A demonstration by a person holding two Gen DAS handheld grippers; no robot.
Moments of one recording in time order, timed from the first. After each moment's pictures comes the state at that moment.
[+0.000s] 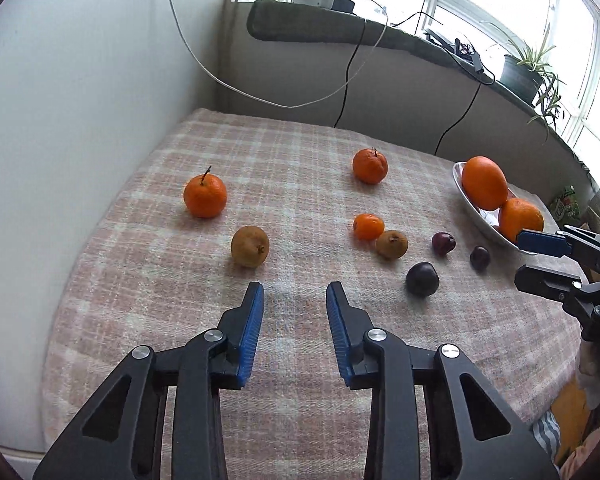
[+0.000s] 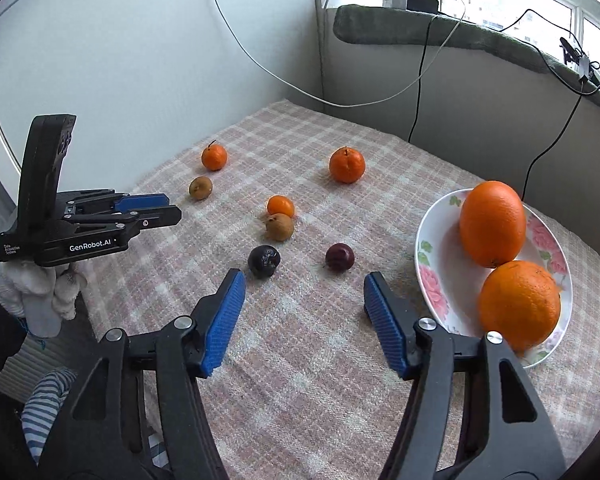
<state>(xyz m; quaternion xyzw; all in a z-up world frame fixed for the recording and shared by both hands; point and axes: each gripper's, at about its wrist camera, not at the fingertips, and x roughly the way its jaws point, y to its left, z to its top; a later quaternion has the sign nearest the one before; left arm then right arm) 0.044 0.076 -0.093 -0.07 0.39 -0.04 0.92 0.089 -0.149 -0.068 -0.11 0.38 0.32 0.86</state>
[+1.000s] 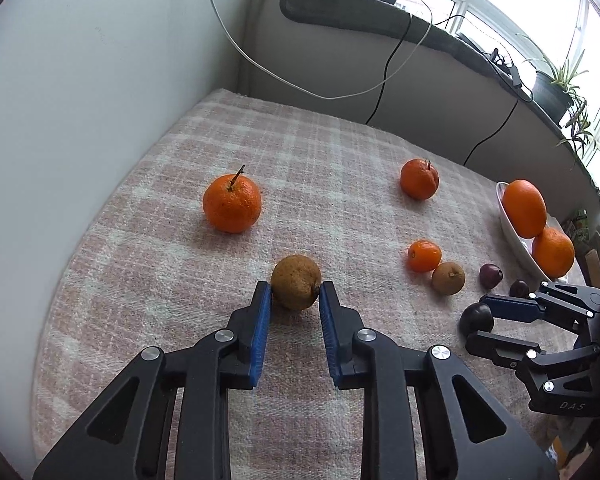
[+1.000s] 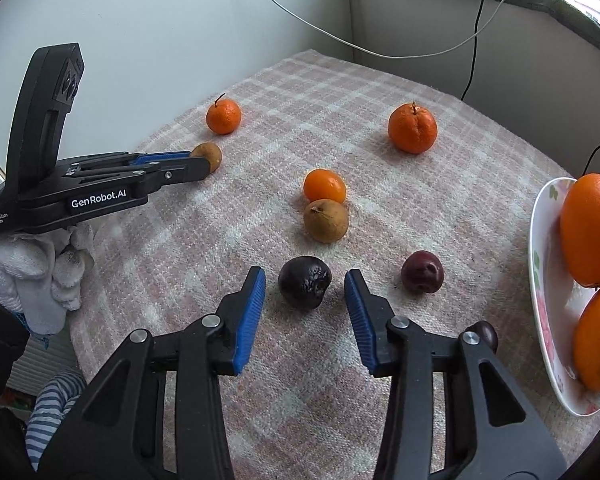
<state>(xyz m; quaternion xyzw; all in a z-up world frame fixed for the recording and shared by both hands) 0.091 0.108 -0.115 -0.11 0.42 -0.03 0.90 0.126 -0.090 -0.118 -0.12 0.44 0.34 0.82</state>
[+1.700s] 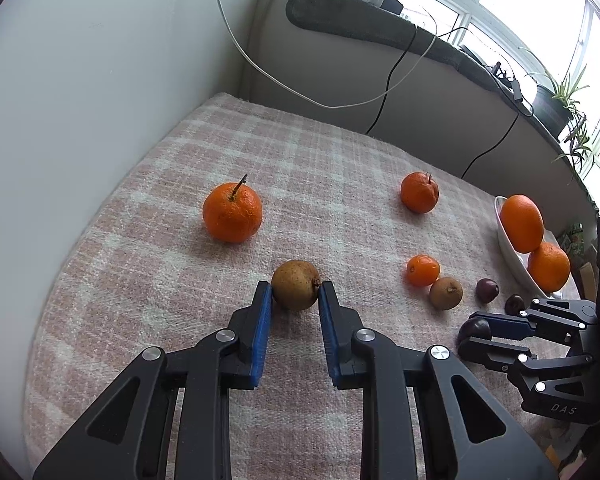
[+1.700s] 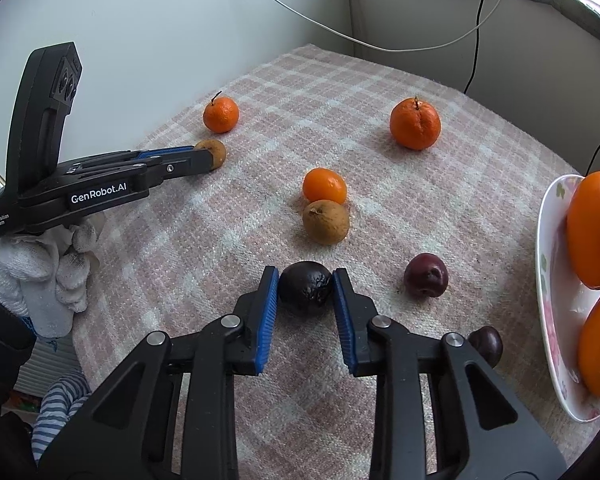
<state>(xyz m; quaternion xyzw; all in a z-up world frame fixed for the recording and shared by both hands) 0.092 0.112 -0.114 -0.13 0.40 -0.03 0.91 0.132 -0.087 -0.119 -0.11 0.45 0.34 0.82</state>
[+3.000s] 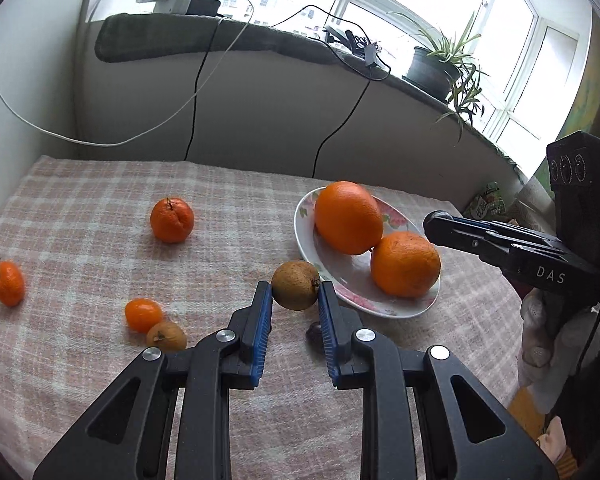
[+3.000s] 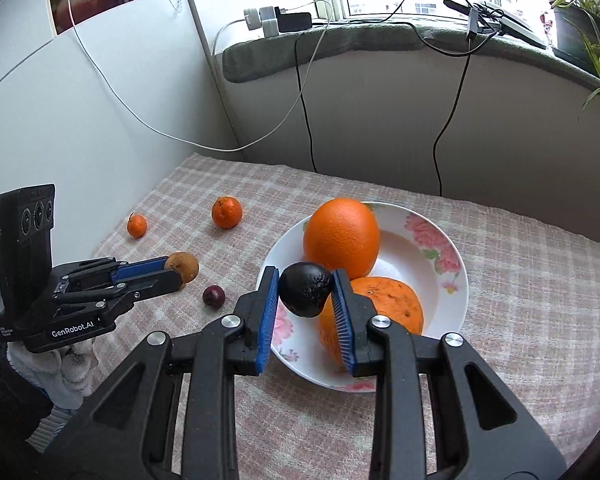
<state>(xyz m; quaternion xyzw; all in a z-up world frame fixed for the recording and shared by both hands) 0.109 -0.057 -0.066 -0.09 0.37 -0.21 0.90 0.149 -0.271 -0.034 -0.01 0.37 0.23 0.90</state>
